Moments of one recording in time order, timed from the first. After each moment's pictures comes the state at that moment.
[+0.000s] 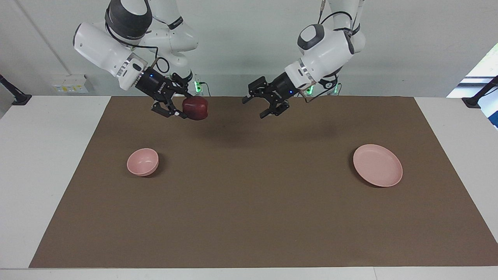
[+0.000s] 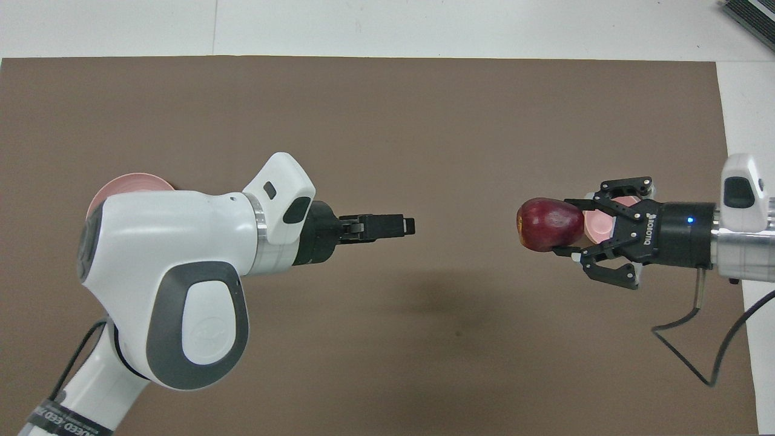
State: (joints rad) left arm 0.03 -0.04 -0.57 -1.98 -0.88 2.27 0.00; right arm 0.08 -0.23 -0.11 -2.13 0.81 1.96 -1.44
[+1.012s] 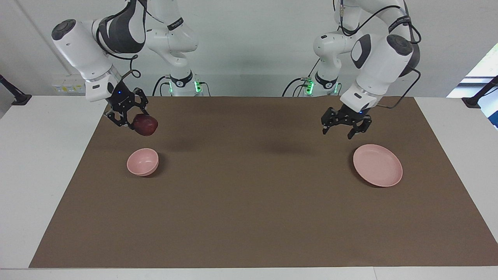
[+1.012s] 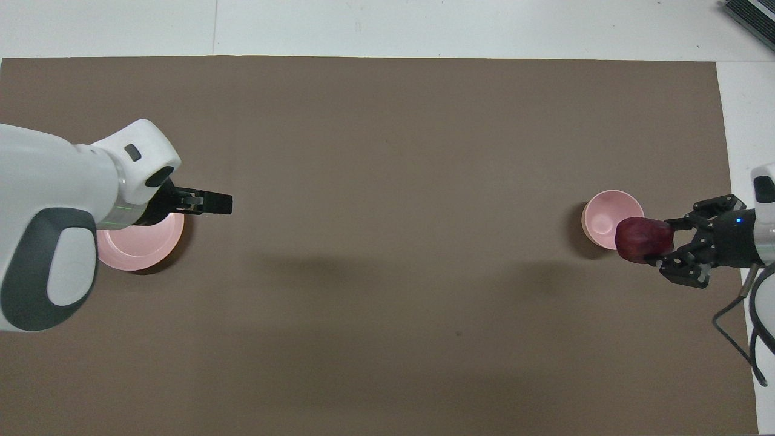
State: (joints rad) left arm 0.19 -0.04 -0.38 -1.92 -0.17 2.00 0.00; right arm -0.05 -0.16 -0.11 -2.09 0.14 1.96 -1.15
